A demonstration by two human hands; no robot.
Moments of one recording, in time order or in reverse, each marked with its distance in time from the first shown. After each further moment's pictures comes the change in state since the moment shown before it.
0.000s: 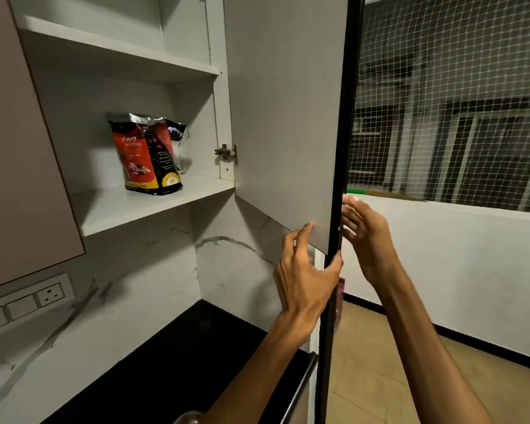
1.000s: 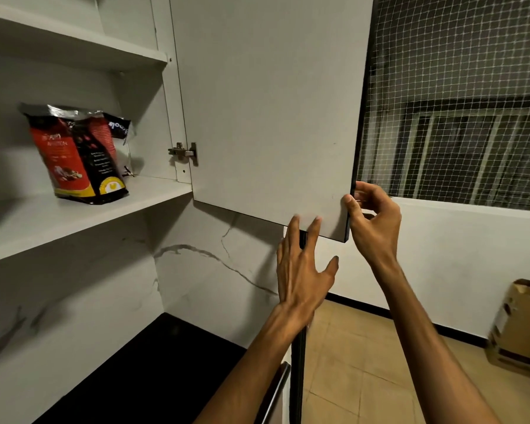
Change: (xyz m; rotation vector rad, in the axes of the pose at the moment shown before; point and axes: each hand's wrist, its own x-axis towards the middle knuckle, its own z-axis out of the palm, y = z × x) left_hand 0.035 -0.023 0.115 0.102 -0.238 0.163; right_hand 0.061 0.006 -0.076 -0.624 0.420 -0.447
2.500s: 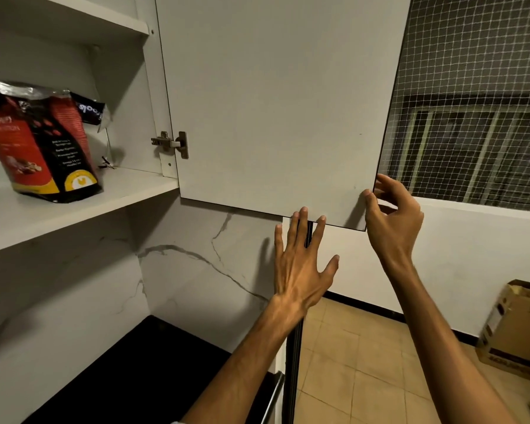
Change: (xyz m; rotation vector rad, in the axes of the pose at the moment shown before) left_hand 0.049 -0.046 0.044 0.322 -0.145 0.153; right_hand 0.041 0.049 0.012 -0.156 0.122 -0.007
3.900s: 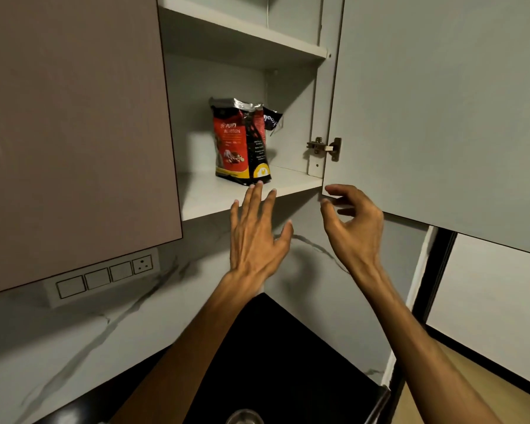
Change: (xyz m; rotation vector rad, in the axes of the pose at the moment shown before) left_hand -0.131 -0.197 -0.256 0.192 0.262 -0.405; right_hand -0.174 -0.209 0.155 0.266 -0.422 -0.125
